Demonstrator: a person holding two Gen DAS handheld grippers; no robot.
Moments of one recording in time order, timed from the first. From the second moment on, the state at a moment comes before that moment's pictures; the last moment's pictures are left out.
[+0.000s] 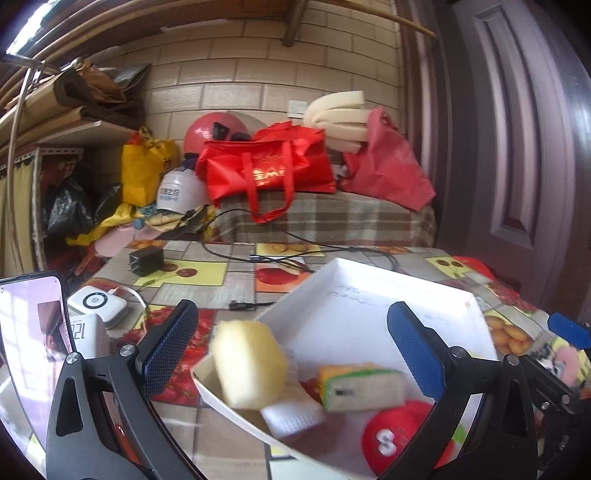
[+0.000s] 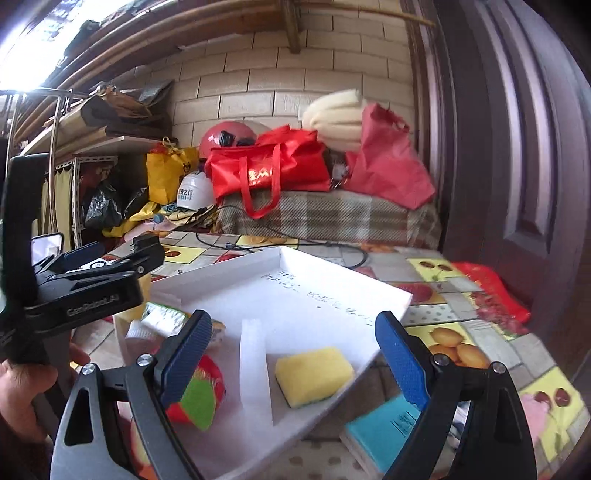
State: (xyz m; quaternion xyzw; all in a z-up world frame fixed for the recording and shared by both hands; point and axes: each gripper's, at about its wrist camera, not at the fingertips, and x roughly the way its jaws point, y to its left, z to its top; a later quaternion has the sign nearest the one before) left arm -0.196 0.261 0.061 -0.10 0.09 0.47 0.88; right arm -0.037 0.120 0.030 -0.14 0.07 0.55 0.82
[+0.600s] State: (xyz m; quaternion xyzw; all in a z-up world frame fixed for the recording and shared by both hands) left arm -0.147 0.115 0.045 0.01 0.28 0.15 0.95; right arm 0.097 -0.037 0.026 0.00 0.28 0.49 0.82
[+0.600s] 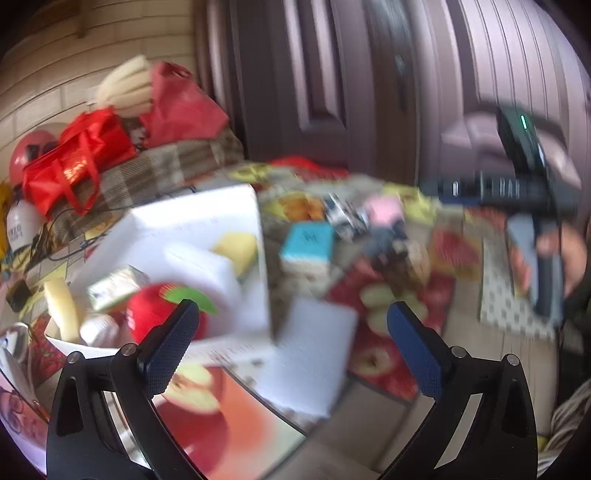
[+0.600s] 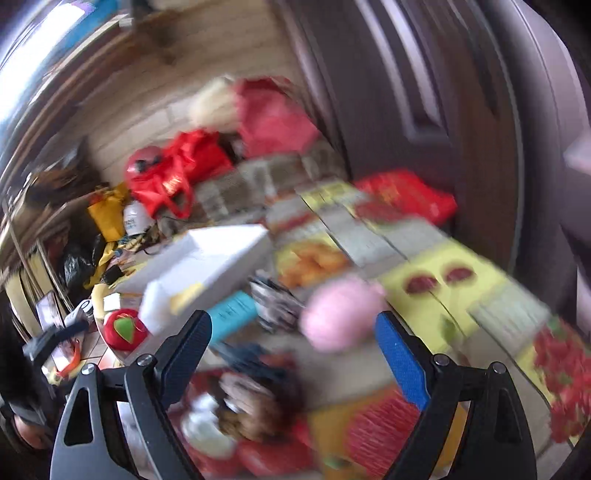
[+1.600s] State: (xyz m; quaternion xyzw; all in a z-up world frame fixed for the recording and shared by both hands) left arm -0.114 0.133 0.006 -0.06 0.41 0.15 0.89; right arm 0.021 0.024 -0.009 -0.27 0.29 0.54 0.74
